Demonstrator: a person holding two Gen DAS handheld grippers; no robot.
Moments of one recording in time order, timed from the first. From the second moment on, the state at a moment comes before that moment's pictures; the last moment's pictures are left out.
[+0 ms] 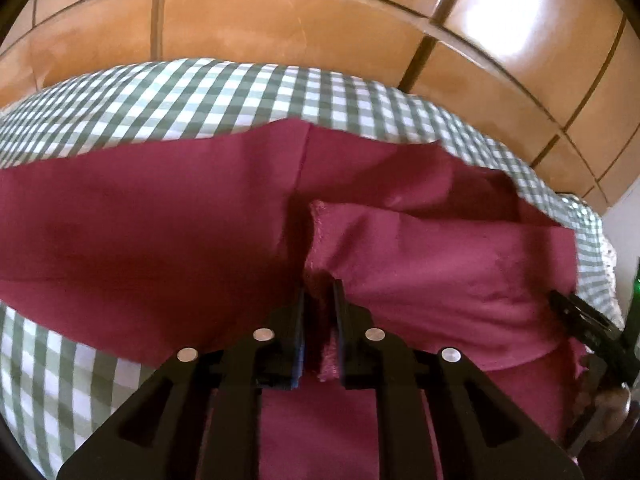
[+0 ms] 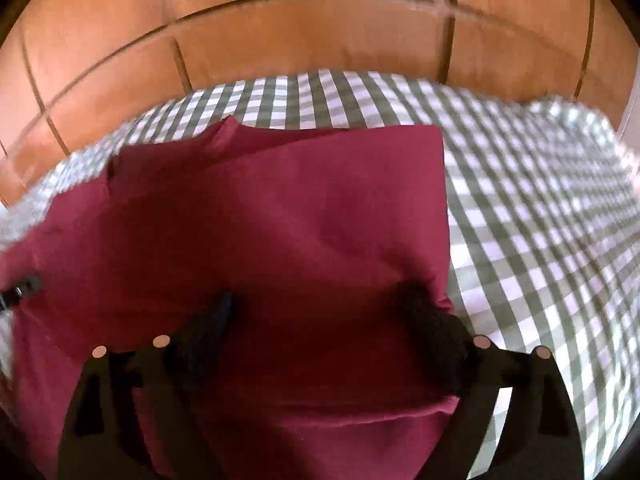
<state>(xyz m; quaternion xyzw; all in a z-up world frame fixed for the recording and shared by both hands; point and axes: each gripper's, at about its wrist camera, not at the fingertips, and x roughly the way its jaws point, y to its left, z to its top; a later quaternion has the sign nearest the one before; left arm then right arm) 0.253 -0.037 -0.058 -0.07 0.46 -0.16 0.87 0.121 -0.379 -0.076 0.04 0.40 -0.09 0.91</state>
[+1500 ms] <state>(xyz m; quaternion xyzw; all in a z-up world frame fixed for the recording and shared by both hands) 0.255 0.340 -0.053 -0.40 0.38 0.14 0.82 0.117 -0.364 -0.081 -0.01 0.38 -0.15 0.91</state>
